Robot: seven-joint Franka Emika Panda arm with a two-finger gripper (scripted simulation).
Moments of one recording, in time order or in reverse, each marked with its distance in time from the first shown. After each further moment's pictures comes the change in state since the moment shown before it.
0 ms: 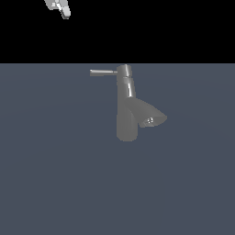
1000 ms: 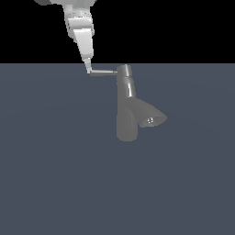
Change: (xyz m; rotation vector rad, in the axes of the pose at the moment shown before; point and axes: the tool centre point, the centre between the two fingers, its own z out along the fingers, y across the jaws) arm 0.018 -0.057 0.158 -0.072 -0.213 0.278
